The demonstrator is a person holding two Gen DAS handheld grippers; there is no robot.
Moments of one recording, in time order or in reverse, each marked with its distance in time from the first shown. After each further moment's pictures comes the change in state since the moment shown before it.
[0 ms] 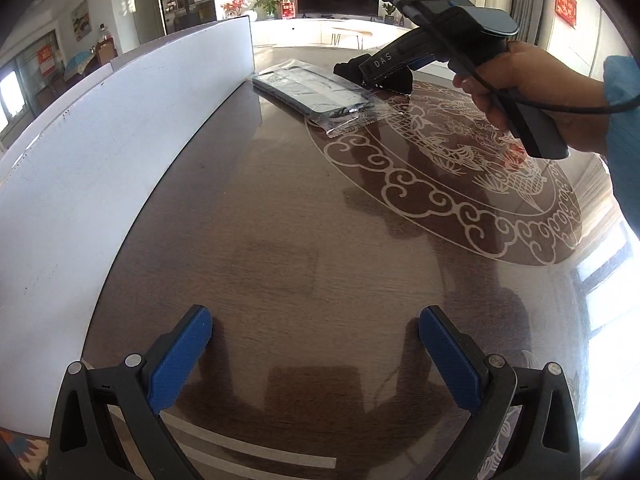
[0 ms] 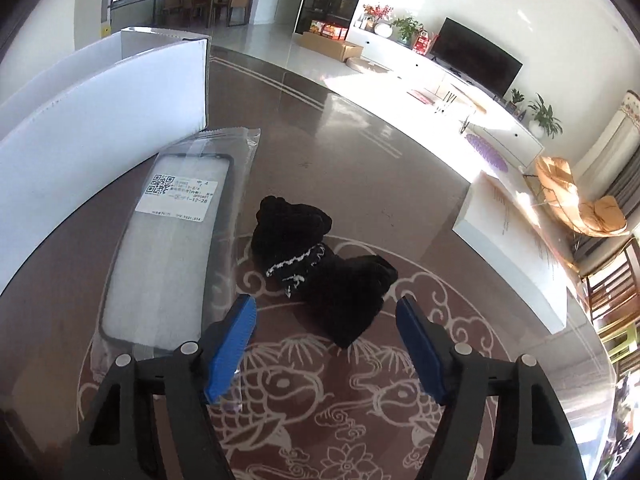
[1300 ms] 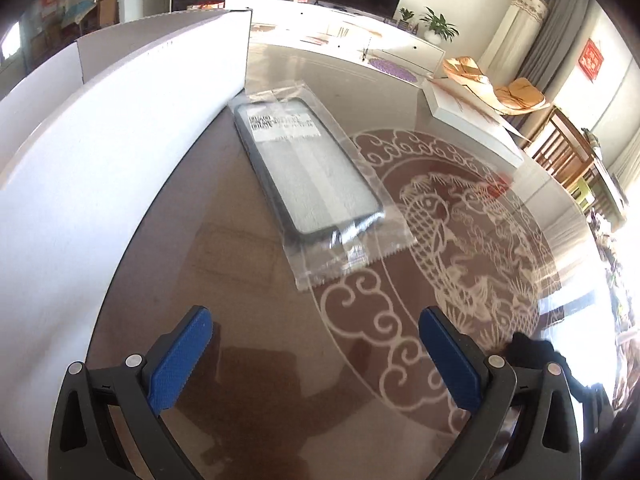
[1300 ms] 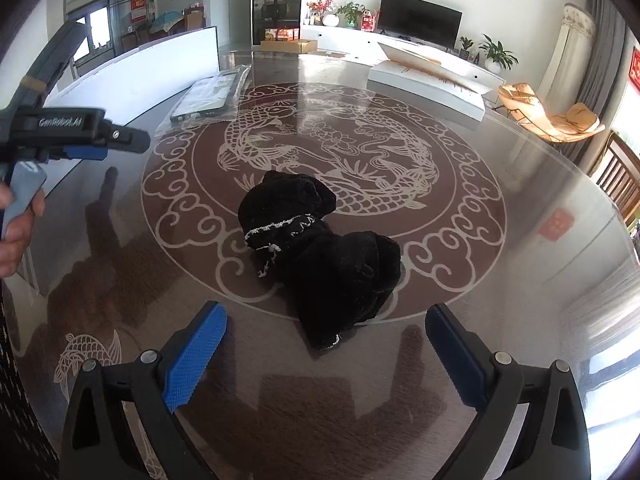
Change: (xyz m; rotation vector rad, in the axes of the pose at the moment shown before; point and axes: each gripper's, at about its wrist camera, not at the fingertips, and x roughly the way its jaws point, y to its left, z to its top) left arm 0.072 0.019 0.134 -0.181 0.060 -0.145; right arm -0.139 -0.003 -0.265 0.289 -0.043 0.056
